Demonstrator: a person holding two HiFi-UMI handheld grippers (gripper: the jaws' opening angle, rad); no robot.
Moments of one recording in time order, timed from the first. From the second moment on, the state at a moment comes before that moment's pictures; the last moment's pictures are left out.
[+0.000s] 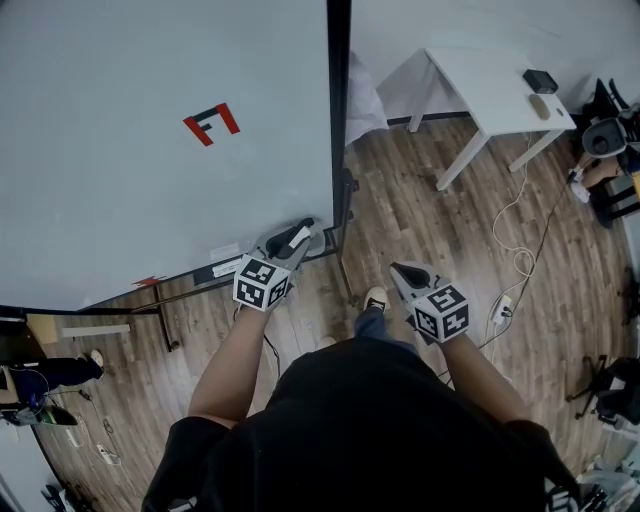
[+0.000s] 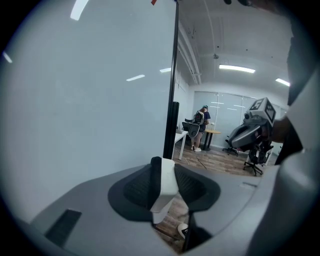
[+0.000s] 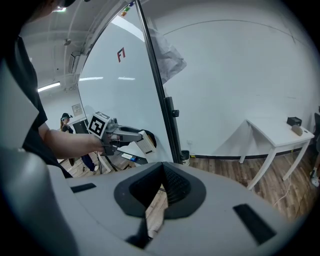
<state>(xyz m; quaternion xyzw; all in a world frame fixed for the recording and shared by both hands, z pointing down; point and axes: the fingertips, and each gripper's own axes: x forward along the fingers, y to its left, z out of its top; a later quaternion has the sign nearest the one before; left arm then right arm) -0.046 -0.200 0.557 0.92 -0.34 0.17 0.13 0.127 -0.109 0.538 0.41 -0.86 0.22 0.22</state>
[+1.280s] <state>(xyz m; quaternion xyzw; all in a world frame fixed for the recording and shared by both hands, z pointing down) -0.123 -0.147 0.556 0.90 -0.38 0.17 0.14 0.094 -0.079 0.533 0.40 -0.86 0.20 0.22</state>
